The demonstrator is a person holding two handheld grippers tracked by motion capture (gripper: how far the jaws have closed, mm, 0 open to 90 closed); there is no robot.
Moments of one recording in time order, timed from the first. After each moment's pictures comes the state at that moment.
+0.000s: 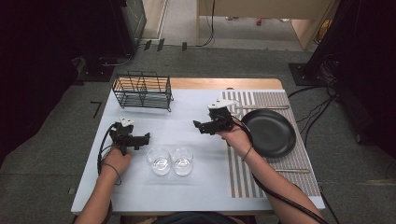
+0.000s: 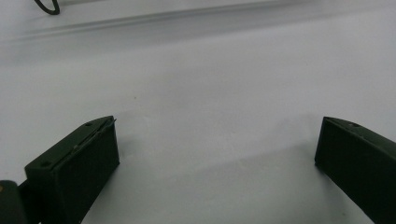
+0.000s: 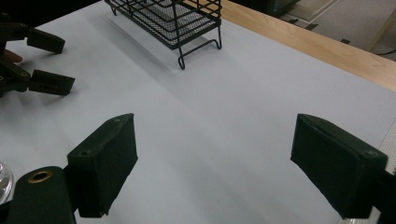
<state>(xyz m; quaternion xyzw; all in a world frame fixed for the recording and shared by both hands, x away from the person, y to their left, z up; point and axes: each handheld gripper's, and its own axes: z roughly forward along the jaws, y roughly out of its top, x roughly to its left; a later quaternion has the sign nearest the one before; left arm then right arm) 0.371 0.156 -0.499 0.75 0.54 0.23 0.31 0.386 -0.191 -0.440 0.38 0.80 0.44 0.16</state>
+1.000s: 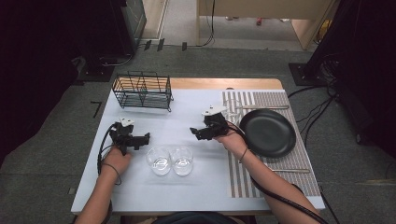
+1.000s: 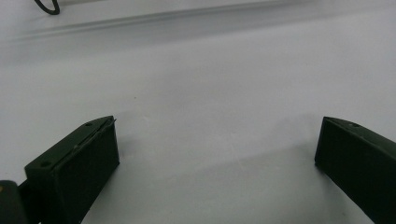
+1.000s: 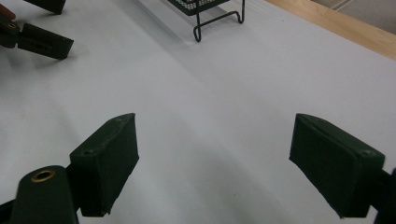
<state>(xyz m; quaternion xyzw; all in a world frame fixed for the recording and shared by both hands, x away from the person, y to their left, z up) 0.371 0.156 -0.499 0.75 0.54 0.23 0.31 0.387 -0.178 -0.468 0.35 0.82 0.42 0.15</state>
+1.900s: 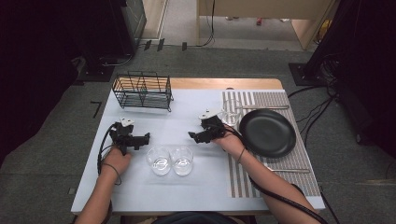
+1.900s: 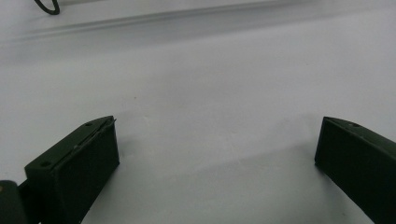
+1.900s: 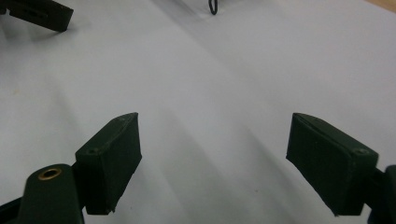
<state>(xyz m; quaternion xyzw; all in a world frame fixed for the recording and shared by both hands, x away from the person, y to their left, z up) 0.371 0.156 -0.499 0.75 0.54 0.23 0.31 0.391 -0.171 -0.489 0.33 0.84 0.41 0.13</state>
